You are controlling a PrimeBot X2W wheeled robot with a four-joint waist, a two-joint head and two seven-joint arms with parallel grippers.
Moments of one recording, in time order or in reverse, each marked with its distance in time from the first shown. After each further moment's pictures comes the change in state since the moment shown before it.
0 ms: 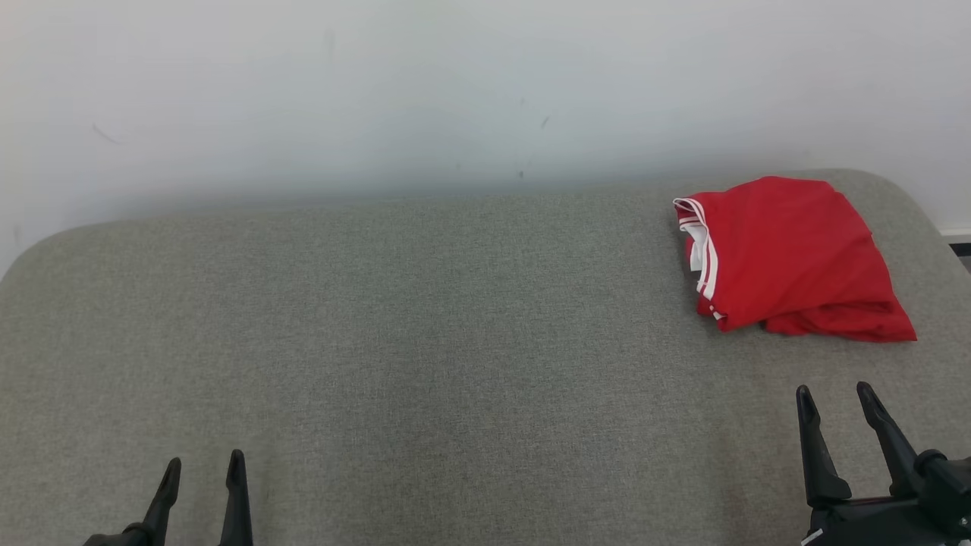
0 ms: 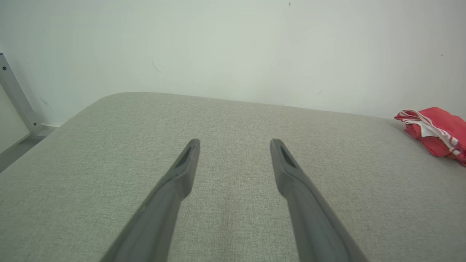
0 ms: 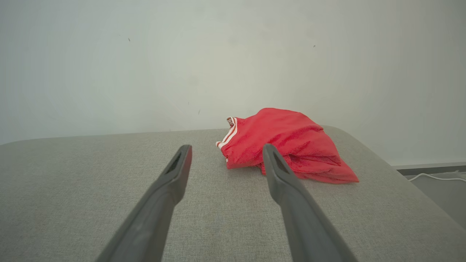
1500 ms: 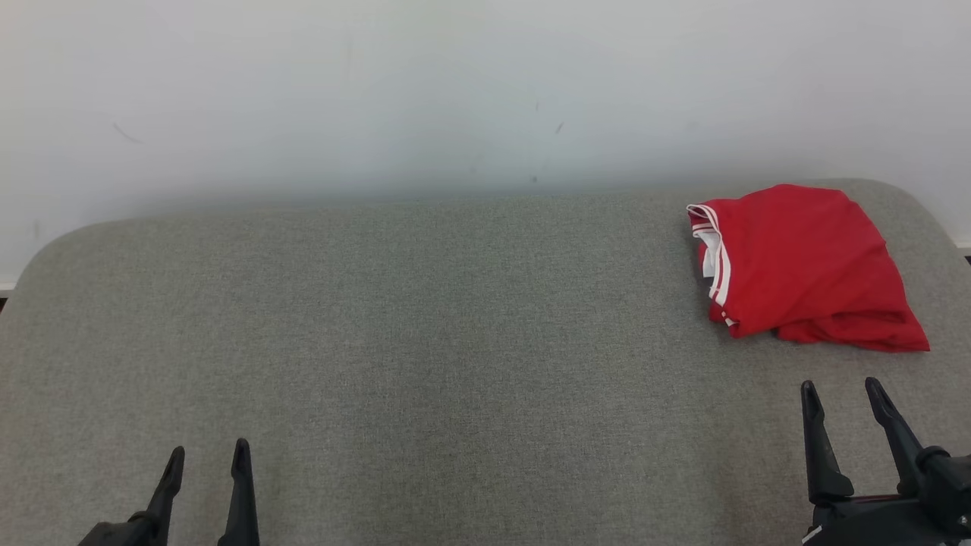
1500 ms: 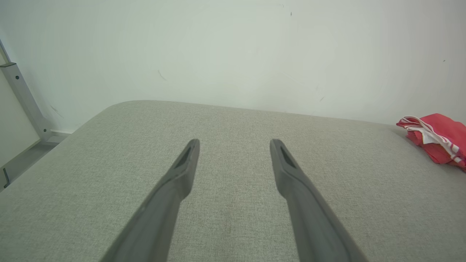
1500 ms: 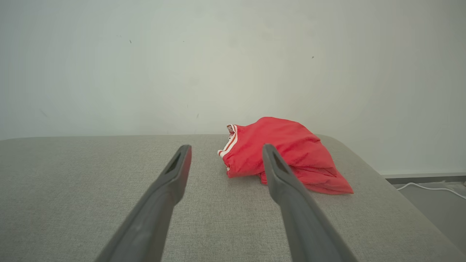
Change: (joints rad) left arm 0.001 -0.030 0.022 -0.056 0.052 0.000 0.056; right arm 0.045 0.081 -0.096 -0.102 -0.144 0.000 0.106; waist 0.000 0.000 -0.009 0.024
